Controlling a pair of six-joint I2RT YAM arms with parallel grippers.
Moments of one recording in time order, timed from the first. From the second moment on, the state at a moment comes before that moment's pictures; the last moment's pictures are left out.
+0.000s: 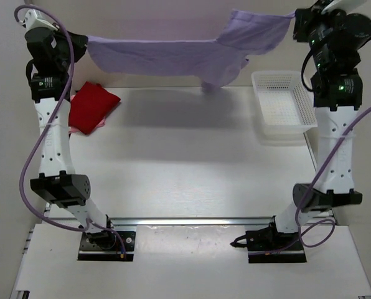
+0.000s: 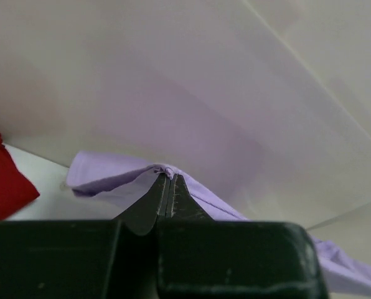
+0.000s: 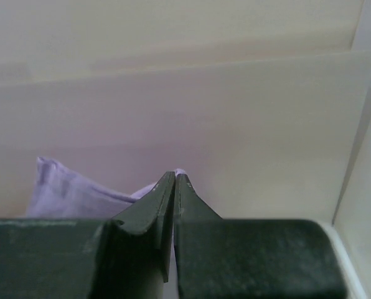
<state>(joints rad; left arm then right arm) 0.12 1.72 2.18 -0.44 0.11 -0.67 0.02 1.67 2.41 -0.44 -0.06 0.16</state>
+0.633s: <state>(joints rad) 0.15 1.06 0.72 -0.33 0.00 -0.61 0.25 0.81 0.60 -0.54 0.08 0.31</state>
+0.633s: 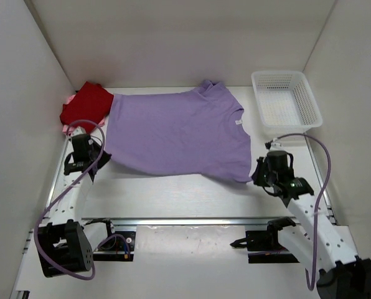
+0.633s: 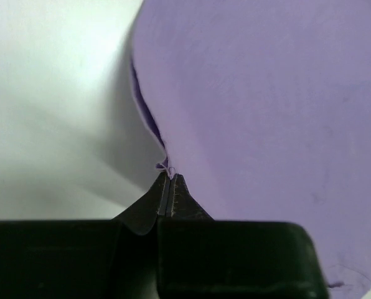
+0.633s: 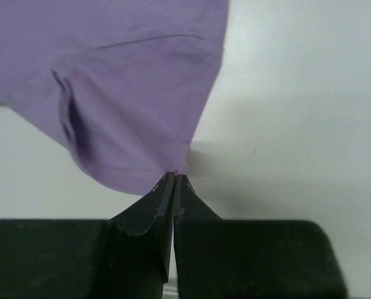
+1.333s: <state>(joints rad) 0.20 1.12 0.60 -0.24 0.13 -0.67 0.11 0.91 0.67 -0.56 -0.10 0.39</state>
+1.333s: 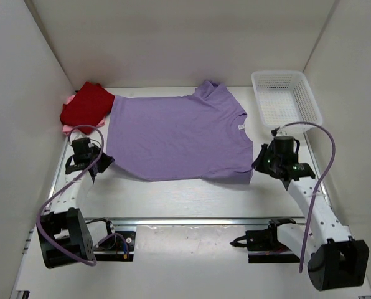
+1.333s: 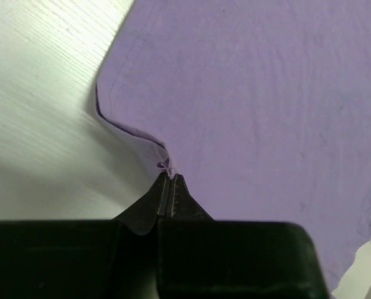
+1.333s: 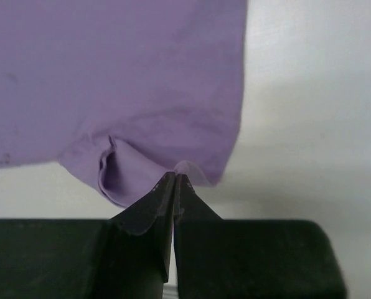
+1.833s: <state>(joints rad) 0.18 1.07 0.63 -0.18 0.09 -0.70 0.38 0.90 0.81 -0.27 -0.06 0.33</state>
